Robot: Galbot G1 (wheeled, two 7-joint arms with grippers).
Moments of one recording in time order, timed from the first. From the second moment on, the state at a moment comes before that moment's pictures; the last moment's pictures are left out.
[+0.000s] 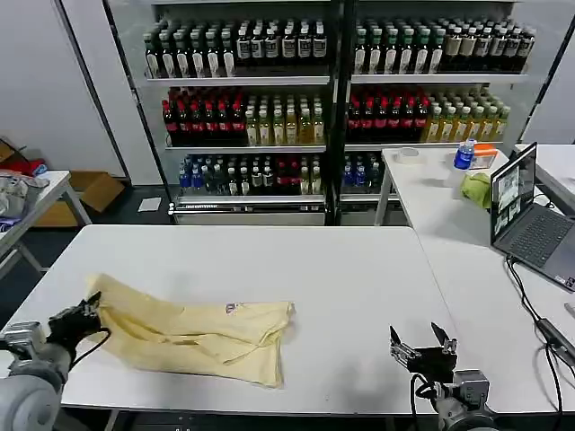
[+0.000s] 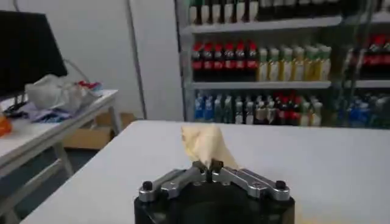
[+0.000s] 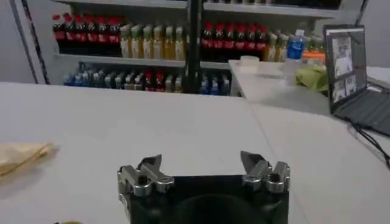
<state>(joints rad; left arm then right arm) 1.47 -0.96 -0.82 -2.12 -0.73 0.56 -0.26 -1.60 1.12 0.52 2.26 0.42 -0.49 0.27</state>
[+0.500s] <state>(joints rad) 1.44 -1.12 -0.50 -2.25 -0.51 0.57 -0.31 -1.58 1.10 0.51 2.23 0.42 -0.49 0.27</state>
